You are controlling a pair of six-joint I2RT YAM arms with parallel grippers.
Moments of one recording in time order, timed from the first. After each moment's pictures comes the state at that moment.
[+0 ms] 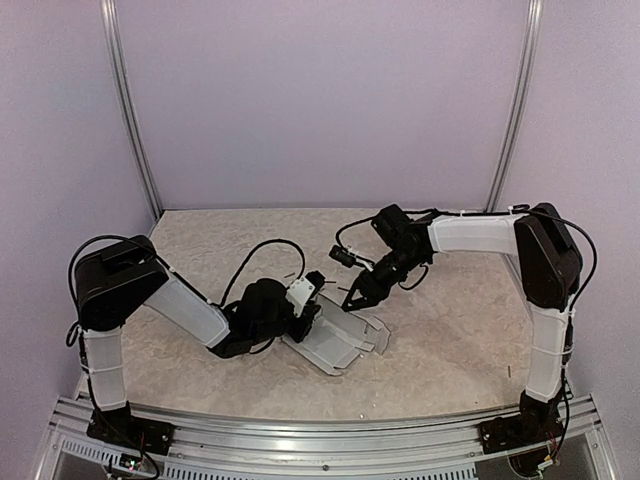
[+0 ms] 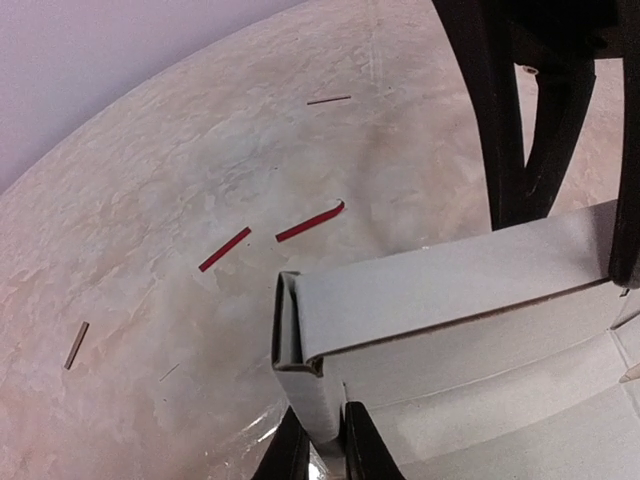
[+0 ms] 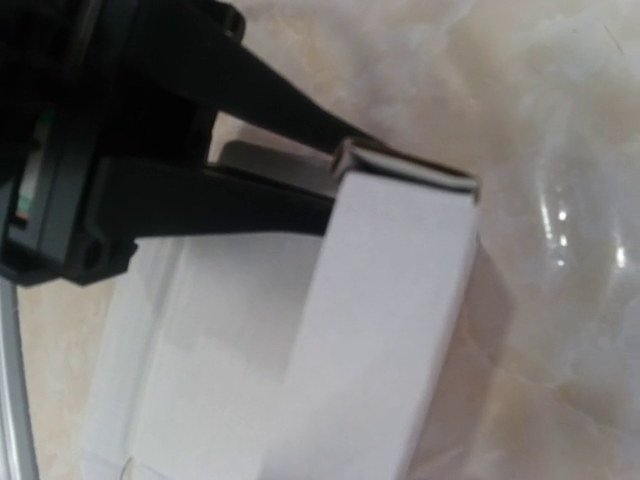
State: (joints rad) left arm -0.92 1.99 0.80 0.77 -0.16 0.11; right arm 0.62 2.02 1.46 -0.62 -0.74 -0.32
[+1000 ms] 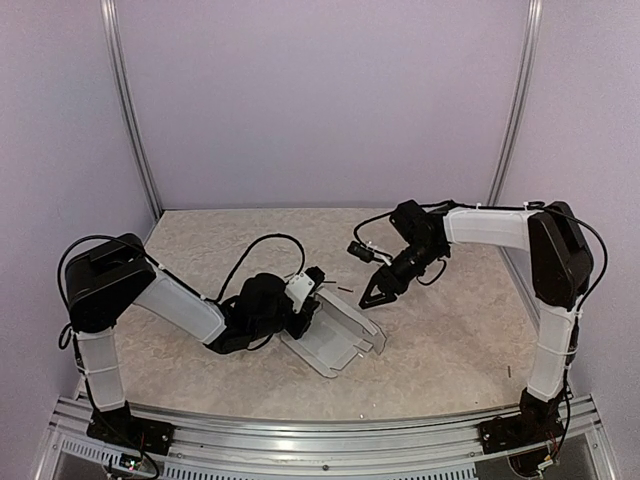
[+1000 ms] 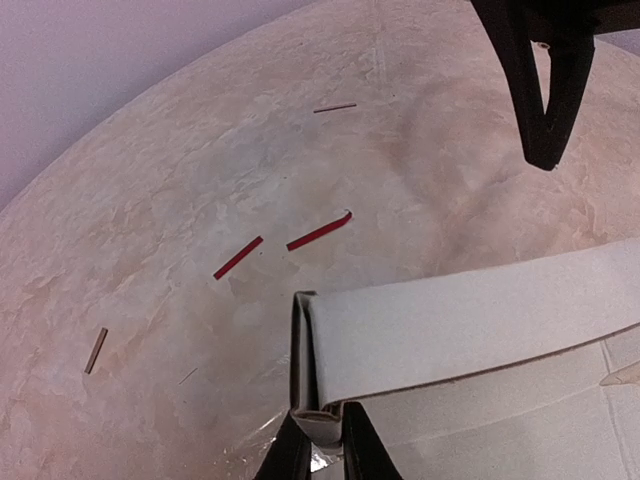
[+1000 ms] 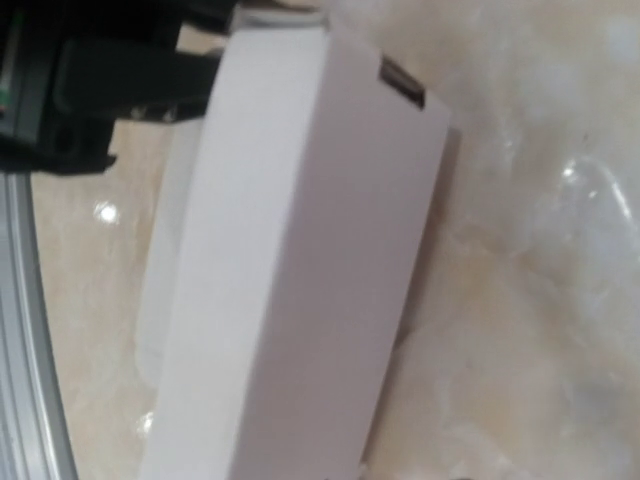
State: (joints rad) left arm -0.92 1.94 0.81 0.70 -0.17 0.12; right arm 0.54 1.97 1.45 -0.77 -0.76 -0.38
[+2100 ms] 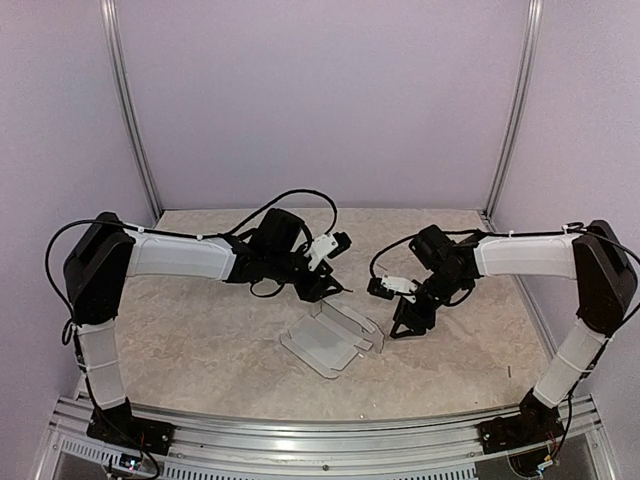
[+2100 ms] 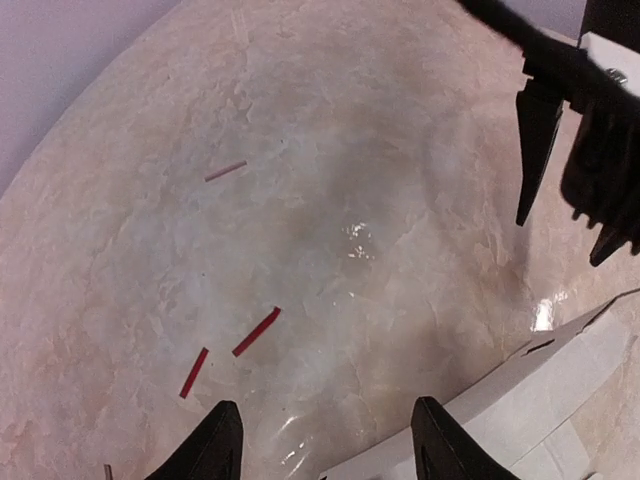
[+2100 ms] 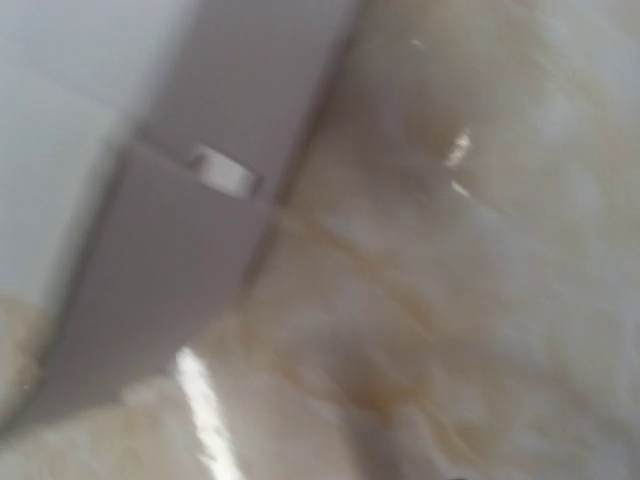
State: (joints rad) left arm -0.81 1.93 1.32 0.01 0.24 0.30; right arm 0.57 1.67 1.04 -0.61 -0.42 -0.60
